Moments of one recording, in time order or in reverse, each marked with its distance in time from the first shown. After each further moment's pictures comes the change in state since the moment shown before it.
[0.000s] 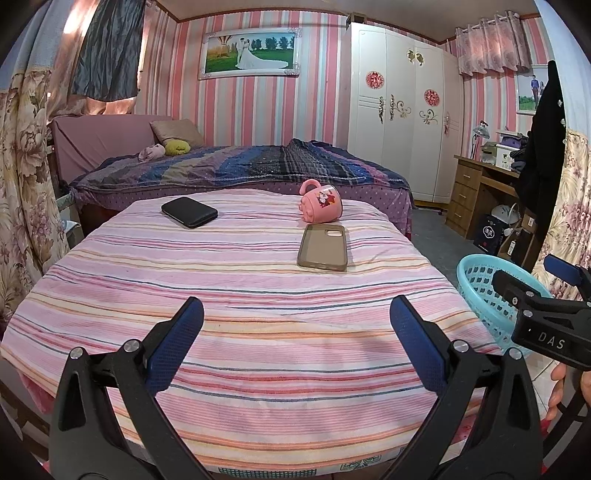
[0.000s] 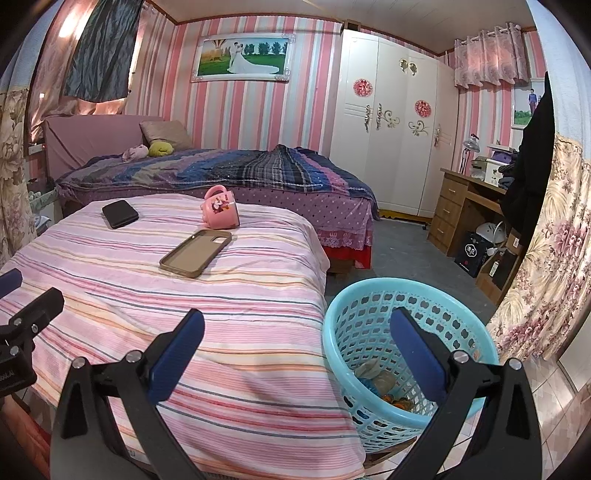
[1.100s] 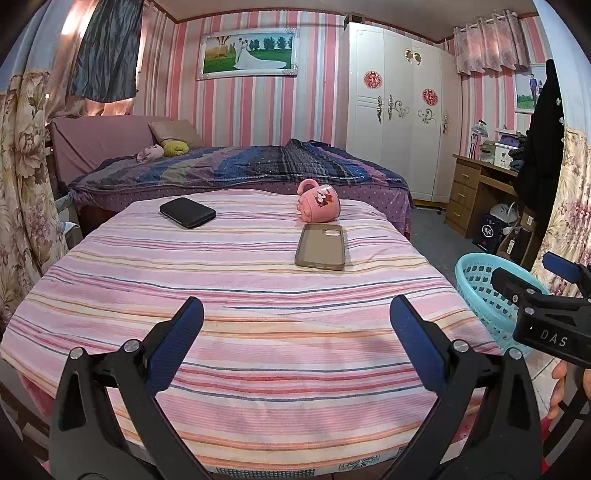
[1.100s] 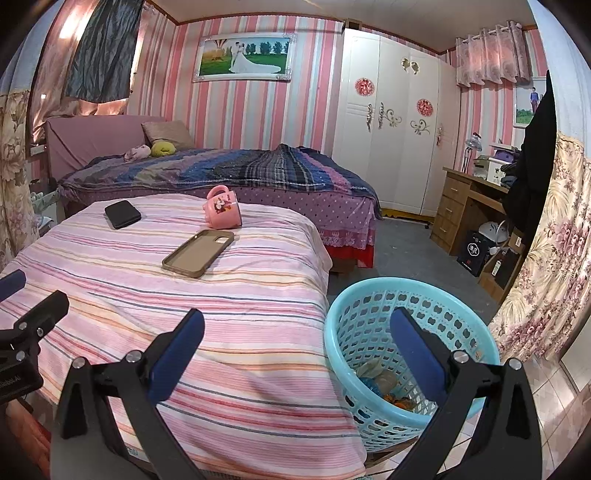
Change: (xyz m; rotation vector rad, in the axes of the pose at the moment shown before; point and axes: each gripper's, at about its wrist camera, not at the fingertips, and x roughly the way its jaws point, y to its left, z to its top) left arm -0.001 -0.004 0.000 0.006 0.000 -0.005; right arm -0.001 0.002 0.000 0.000 0.003 0.011
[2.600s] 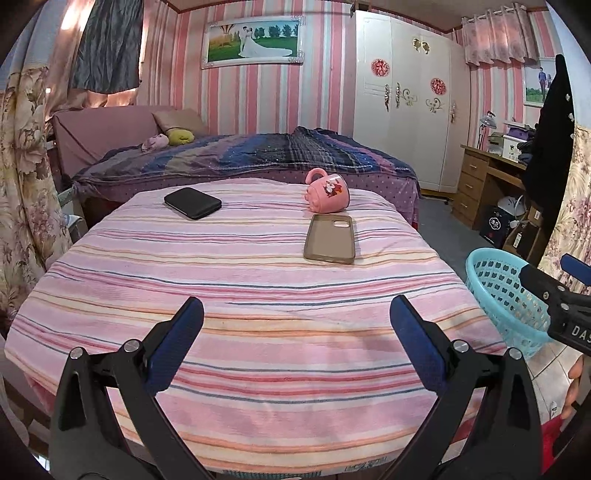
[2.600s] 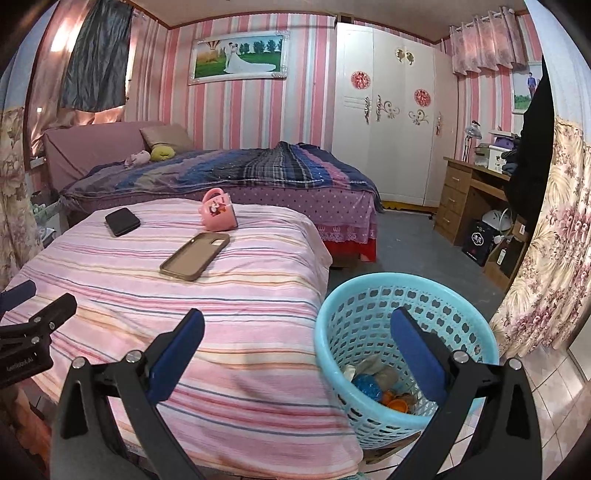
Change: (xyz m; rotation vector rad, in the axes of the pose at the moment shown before) left arm 0.010 0.002 0.003 -0.003 0.051 0.033; right arm 0.004 -0.021 0.000 0.038 0.013 0.020
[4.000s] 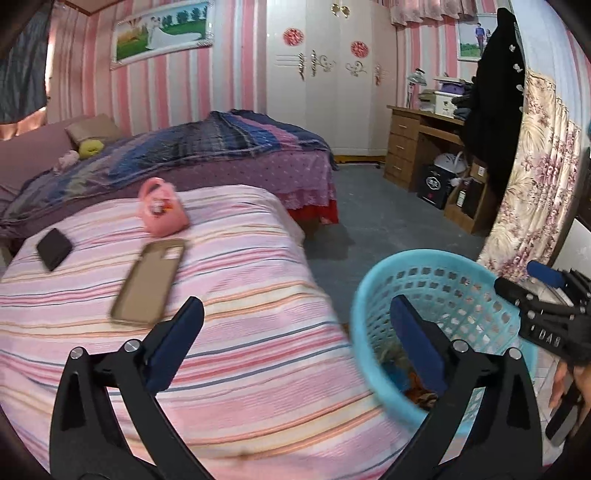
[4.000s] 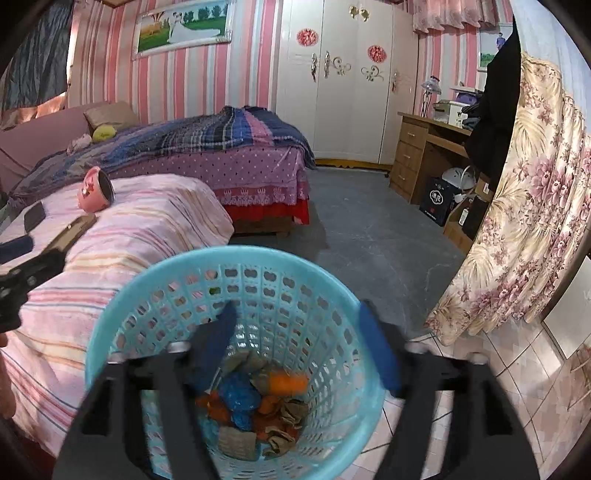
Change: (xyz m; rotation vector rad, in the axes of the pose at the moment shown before) left arm 0.100 -0.186 0.053 0.173 0.092 -0.234; right arm 0.087 -0.183 -0.002 0.087 0.147 -0.129
